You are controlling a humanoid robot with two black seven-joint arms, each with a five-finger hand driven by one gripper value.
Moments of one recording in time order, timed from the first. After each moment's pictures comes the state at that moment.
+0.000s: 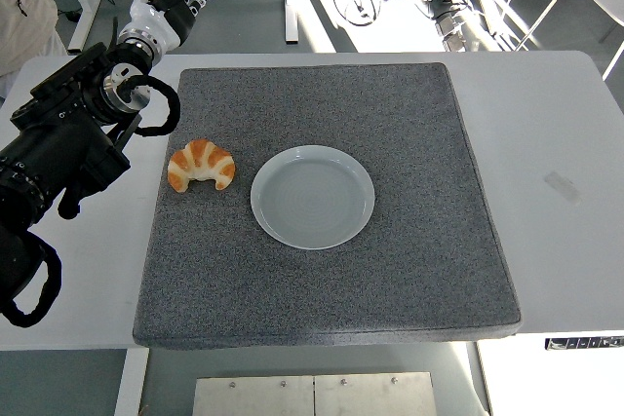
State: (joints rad) left arm -1.21 0.00 -0.53 -0.22 -0.18 -0.13 -0.19; right arm -0.09 0.00 0.00 0.11 -0.06 0.00 0.34
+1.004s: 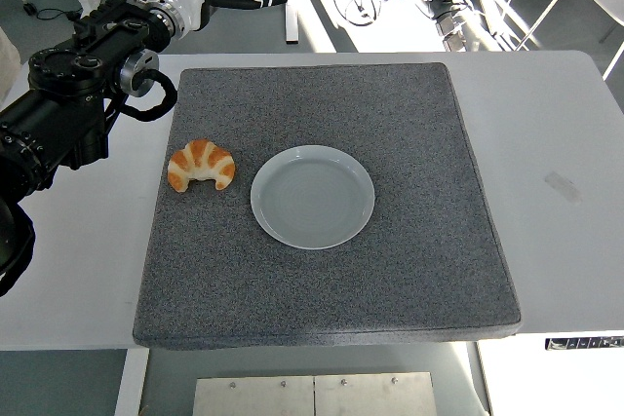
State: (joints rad) left arm -1.33 0.00 -0.16 -0.22 0.19 -0.15 -0.19; right arm -0.09 0.00 0.00 0.11 -0.06 0.00 0.34
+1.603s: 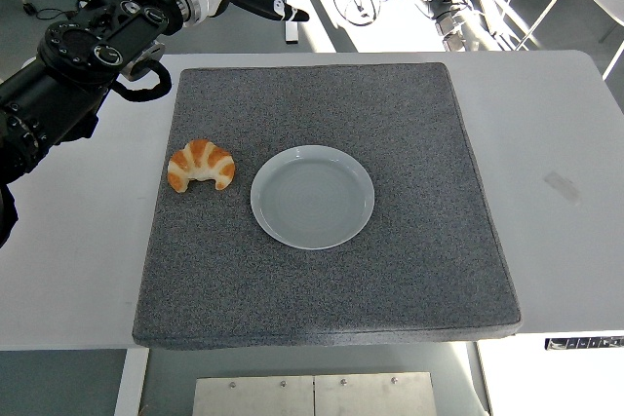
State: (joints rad) left arm -1.42 0.00 0.09 -0.26 0.32 -0.22 -0.26; right arm -0.09 0.00 0.00 0.11 -0.06 0.00 0.34
